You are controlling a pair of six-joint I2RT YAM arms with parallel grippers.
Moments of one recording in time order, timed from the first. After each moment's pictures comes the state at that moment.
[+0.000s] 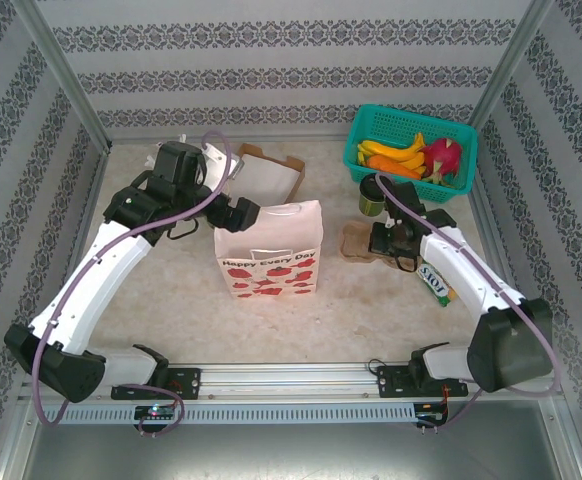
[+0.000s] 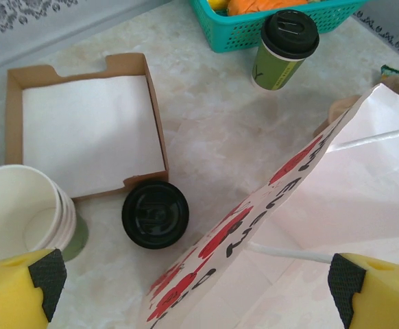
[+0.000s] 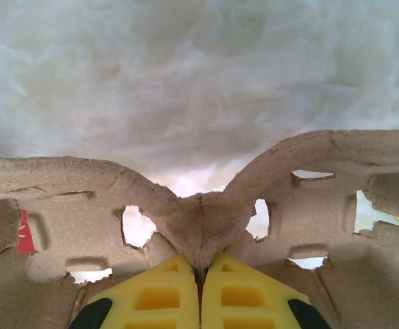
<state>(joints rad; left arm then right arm) -0.41 1.30 1.47 -0.88 0.21 0.08 0.24 1.32 1.00 -0.83 -0.03 0.45</state>
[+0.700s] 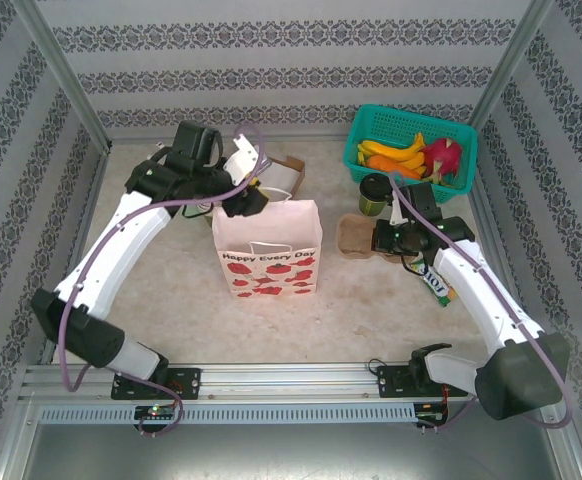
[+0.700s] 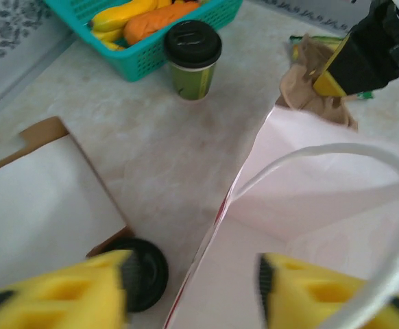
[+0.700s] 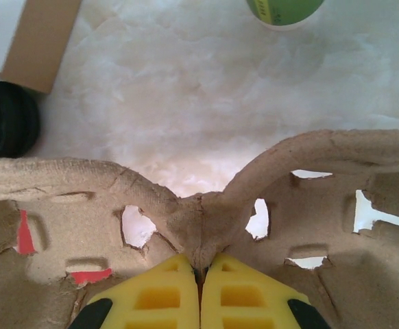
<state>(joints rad) -0.40 1.51 1.67 -0.91 0.50 0.39 0.22 1.18 1.02 -0.84 -0.18 0.38</state>
